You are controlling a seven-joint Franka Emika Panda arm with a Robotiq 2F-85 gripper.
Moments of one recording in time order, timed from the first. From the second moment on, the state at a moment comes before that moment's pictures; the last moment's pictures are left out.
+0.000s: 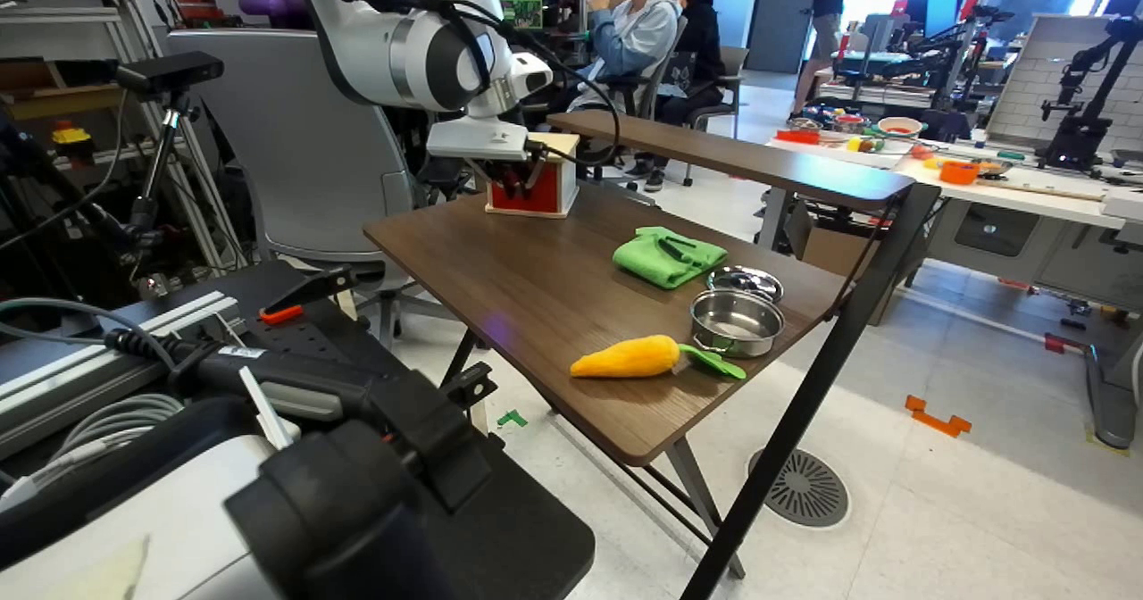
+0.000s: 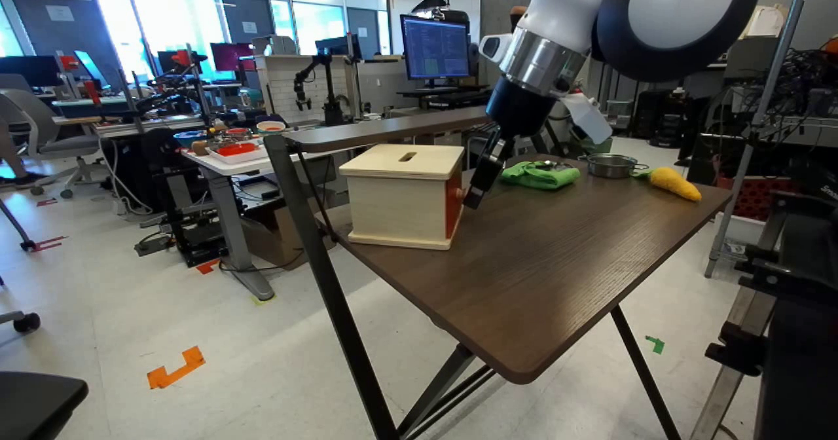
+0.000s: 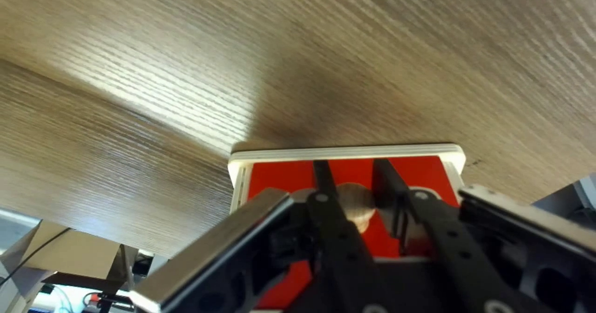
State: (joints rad) arm 0.14 0.70 0.11 -2.00 -0.17 3.12 -0.16
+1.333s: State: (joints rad) arm 0.03 0.55 0.18 -2.23 -0.17 2.97 -0.19
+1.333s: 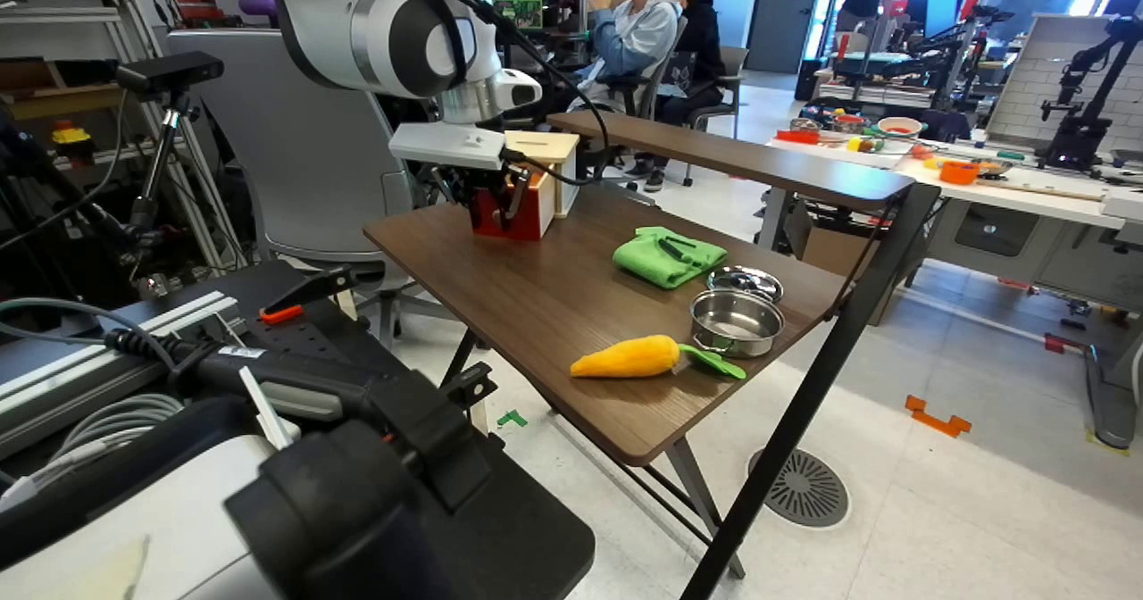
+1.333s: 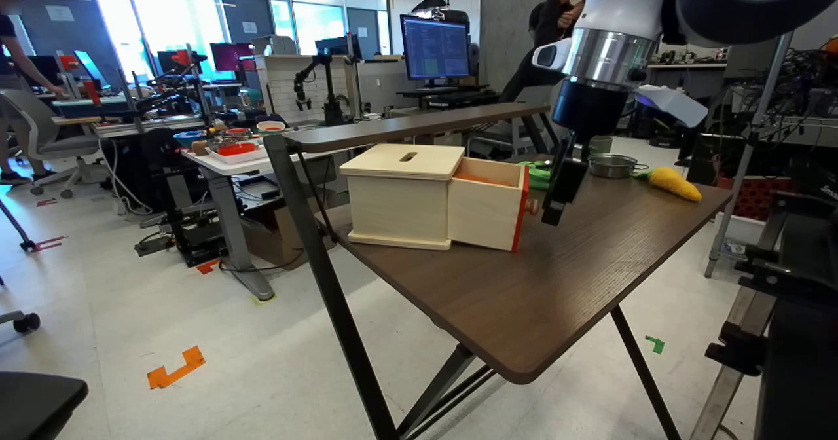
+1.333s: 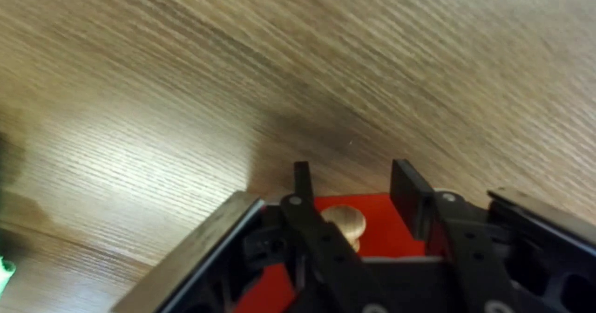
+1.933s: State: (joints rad) arm 0.03 0.52 0.17 -2.23 -0.17 2.87 -0.21
